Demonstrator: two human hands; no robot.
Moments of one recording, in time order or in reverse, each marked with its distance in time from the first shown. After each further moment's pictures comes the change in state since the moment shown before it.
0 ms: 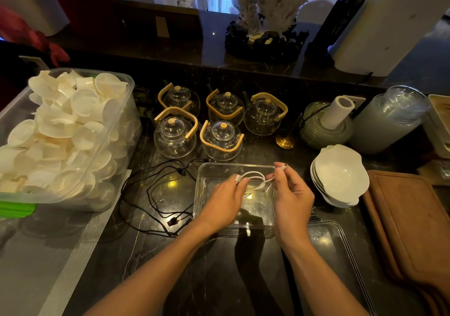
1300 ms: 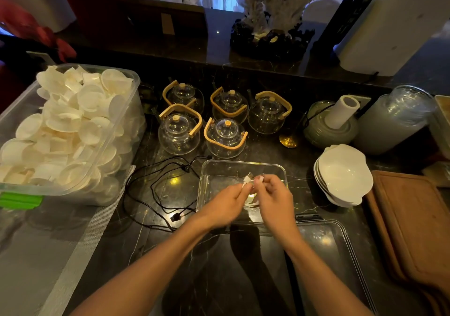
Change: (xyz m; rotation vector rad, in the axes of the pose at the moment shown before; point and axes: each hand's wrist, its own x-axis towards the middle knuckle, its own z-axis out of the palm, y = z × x) left_hand -0.002 -0.017 -0.002 -0.025 -0.253 -0.001; right_hand 0.004 0.040 -0.002 -0.400 -0.333 -0.044
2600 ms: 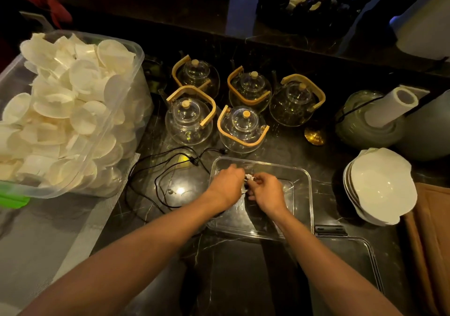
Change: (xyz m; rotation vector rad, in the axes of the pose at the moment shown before) left_hand 0.082 -0.064 -0.020 0.680 -0.039 -0.232; right_hand 0.095 0.096 0.071 -0.208 -0.232 0.304
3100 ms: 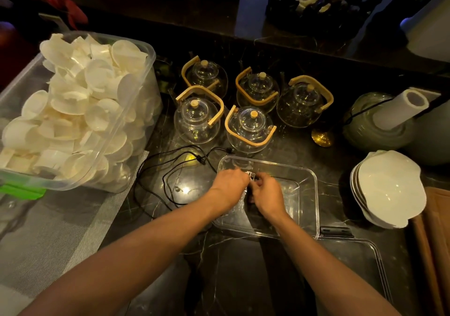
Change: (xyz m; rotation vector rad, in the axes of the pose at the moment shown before) left_hand -0.011 0.000 -0.008 0.361 -0.015 0.079; right_hand -0.013 -0.006 0.014 -0.147 0.011 -0.090
